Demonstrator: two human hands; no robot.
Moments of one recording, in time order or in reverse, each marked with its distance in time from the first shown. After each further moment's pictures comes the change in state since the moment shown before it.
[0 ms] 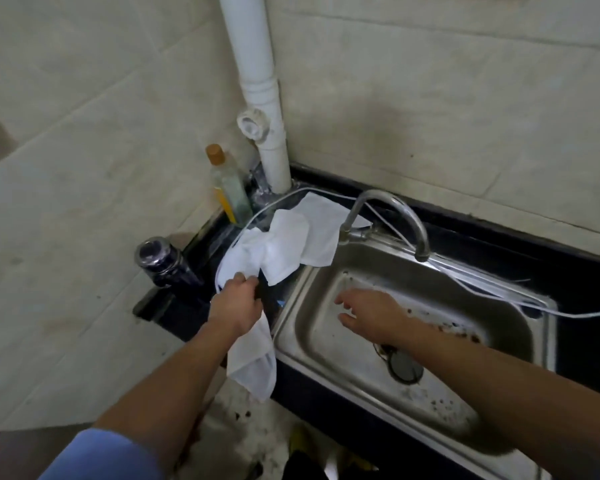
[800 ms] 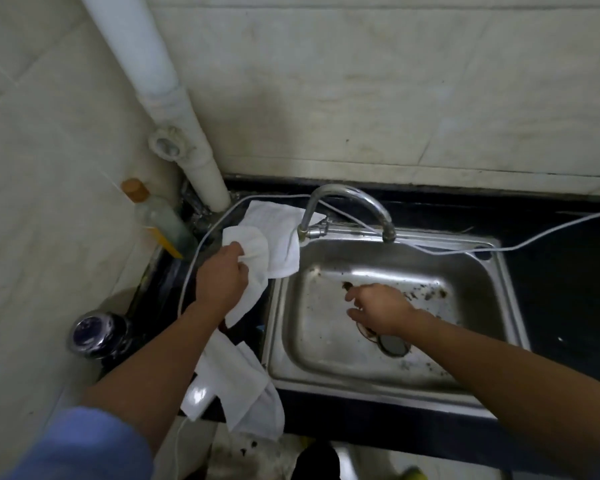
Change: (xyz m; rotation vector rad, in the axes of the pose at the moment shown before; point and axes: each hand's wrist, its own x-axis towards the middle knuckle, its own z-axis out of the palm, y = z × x) left_hand 0.111 0.021 -0.024 -0.187 0.222 0.414; right_hand -0.006 0.022 0.012 0.075 0.031 0.359
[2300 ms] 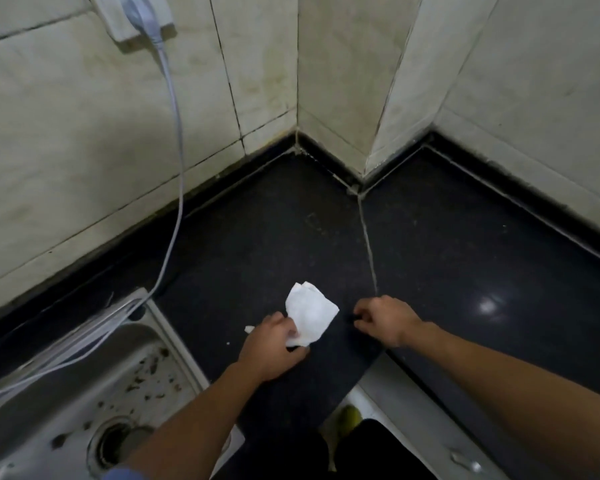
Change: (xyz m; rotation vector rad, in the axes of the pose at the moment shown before) left_hand -0.143 0.574 0.319 0.082 -0.865 0.886; right_hand -0.414 0.455 0.059 0.439 0.143 0.823
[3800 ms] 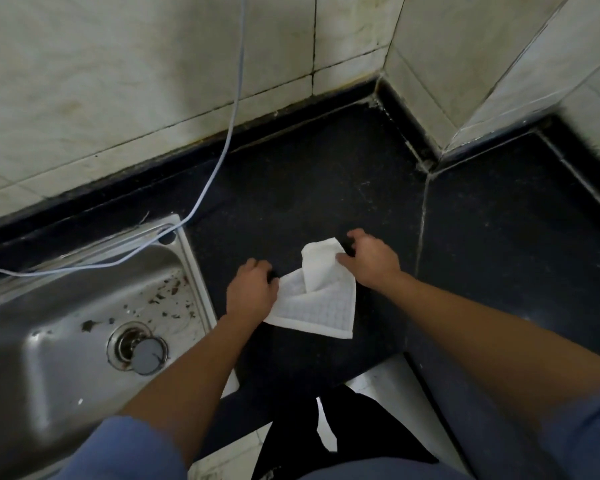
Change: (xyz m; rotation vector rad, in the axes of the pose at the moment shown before) left_hand 0.008 -0.040 -0.006 -0.104 0.297 -0.519; right_hand 0.104 -0.061 -0.016 0.157 0.100 -0.040
